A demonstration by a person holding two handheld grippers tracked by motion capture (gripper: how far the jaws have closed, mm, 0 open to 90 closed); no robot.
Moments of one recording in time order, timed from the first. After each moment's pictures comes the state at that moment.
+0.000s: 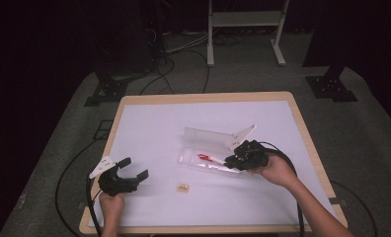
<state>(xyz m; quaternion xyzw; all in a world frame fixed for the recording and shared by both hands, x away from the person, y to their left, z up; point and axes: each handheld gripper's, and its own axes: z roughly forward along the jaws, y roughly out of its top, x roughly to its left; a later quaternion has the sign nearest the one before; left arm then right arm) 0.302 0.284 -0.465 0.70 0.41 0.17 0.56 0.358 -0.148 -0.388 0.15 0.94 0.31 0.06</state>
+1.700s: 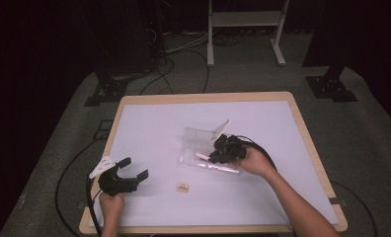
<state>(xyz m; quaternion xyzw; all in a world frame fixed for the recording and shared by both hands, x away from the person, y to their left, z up) 0.302 0.284 -0.465 0.70 0.41 0.17 0.56 0.400 -0.099 -0.417 0.15 0.95 0.28 0.04</state>
